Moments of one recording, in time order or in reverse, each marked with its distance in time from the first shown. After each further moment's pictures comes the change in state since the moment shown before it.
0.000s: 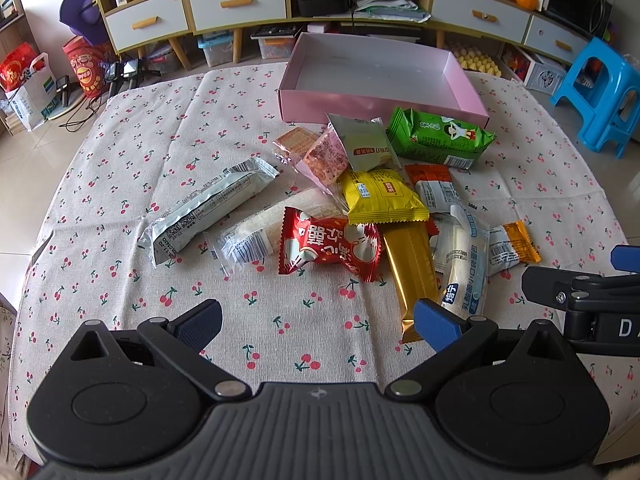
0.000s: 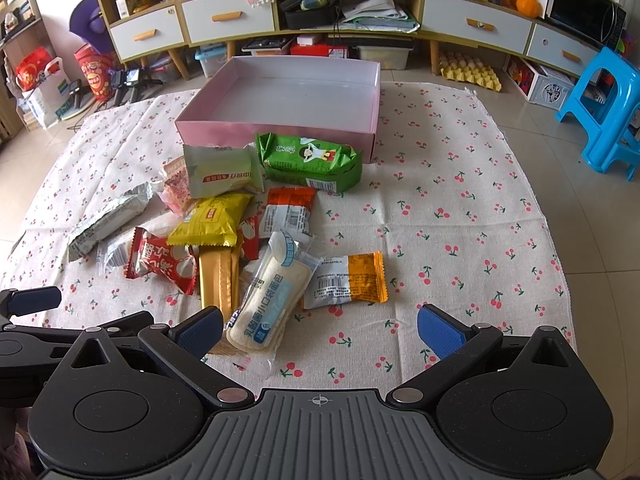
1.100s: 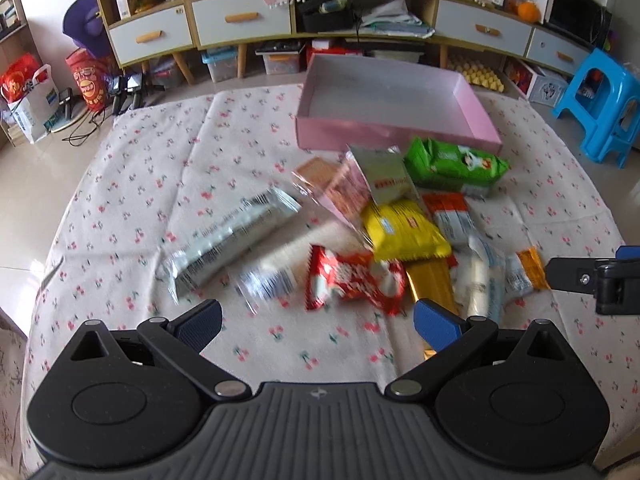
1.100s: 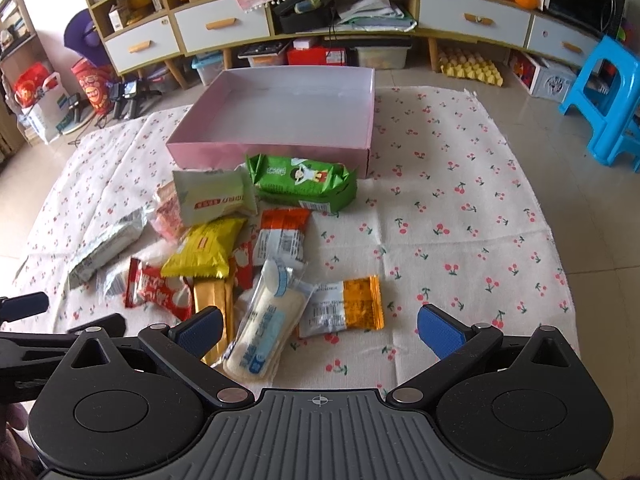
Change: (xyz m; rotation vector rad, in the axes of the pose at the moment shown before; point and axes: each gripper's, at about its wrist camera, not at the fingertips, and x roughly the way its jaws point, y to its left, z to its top) left arm 0.001 0.019 0.017 0.006 -0.041 0.003; right arm 0.010 -0.018 0.027 0.045 0.014 0.039
